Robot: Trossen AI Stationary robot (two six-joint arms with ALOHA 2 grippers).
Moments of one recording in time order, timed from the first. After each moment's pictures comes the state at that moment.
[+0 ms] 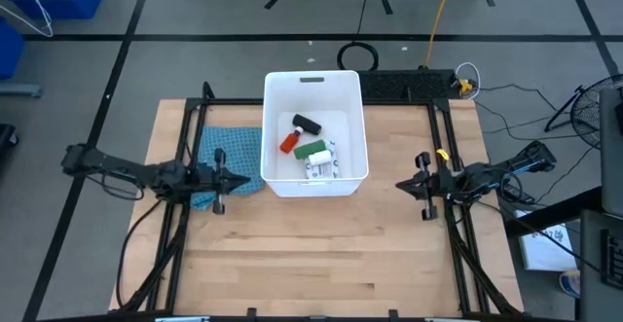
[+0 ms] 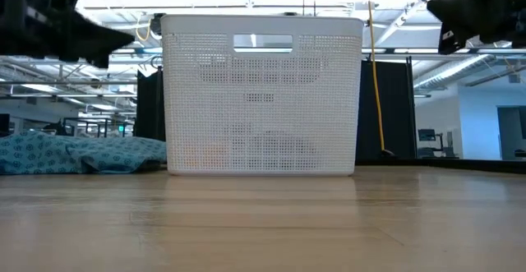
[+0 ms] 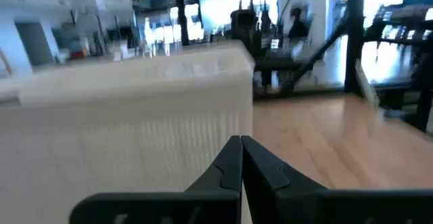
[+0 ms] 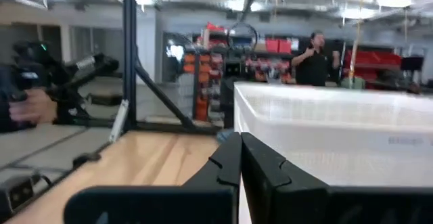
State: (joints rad) left arm -0.20 0.36 0.01 0.41 -0.24 0.12; right arm 0.37 0.08 0.01 0.26 0.32 -0.11
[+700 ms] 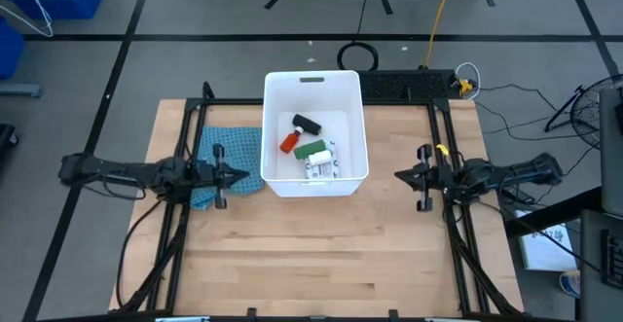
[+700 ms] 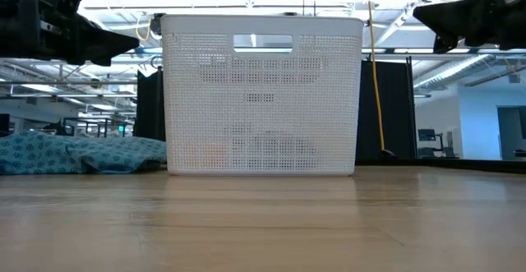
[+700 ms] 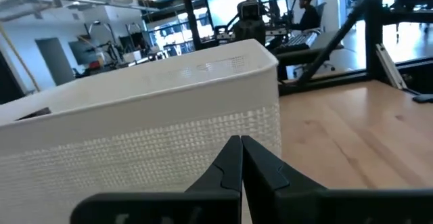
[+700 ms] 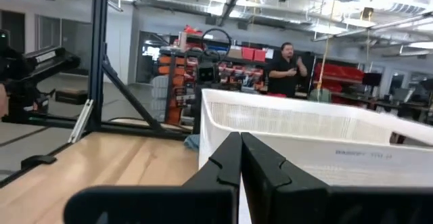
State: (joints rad) left arm -0.10 0.31 0.01 0.35 -0.18 0.22; right arm 0.22 0.07 0.02 0.28 0.26 -0.18
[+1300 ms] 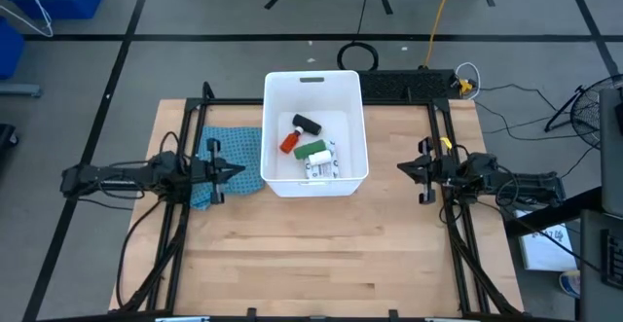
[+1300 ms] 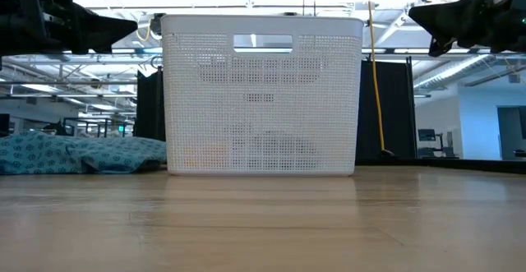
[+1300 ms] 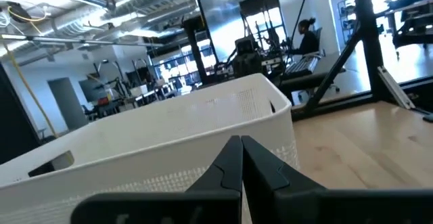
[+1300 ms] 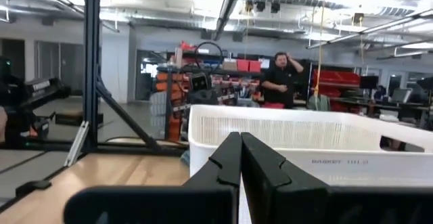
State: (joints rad) left arm 0.05 0.22 0.01 0.38 0.00 0.30; right arm -0.06 0.02 0.02 0.26 -0.01 -0.07
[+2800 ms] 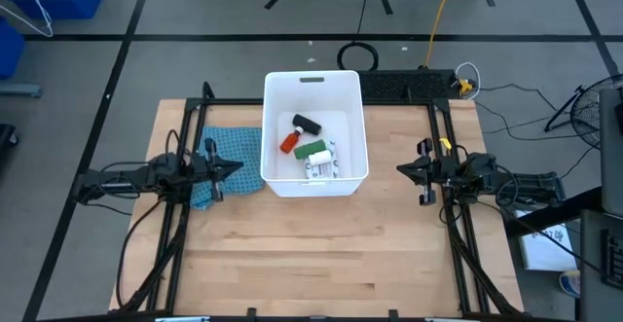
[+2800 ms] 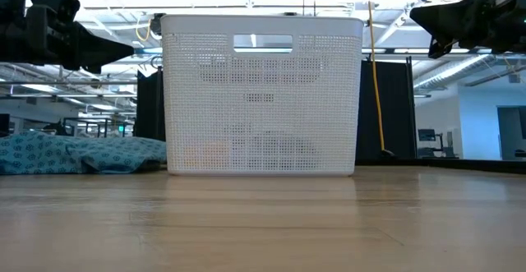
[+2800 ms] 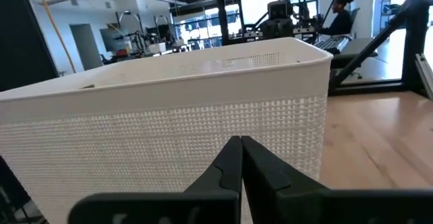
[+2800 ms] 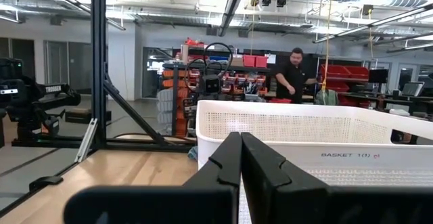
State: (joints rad) left arm 0.04 0.01 0.01 0.06 -0.14 0.15; right arm -0.06 0.00 0.01 0.24 -0.03 -0.05
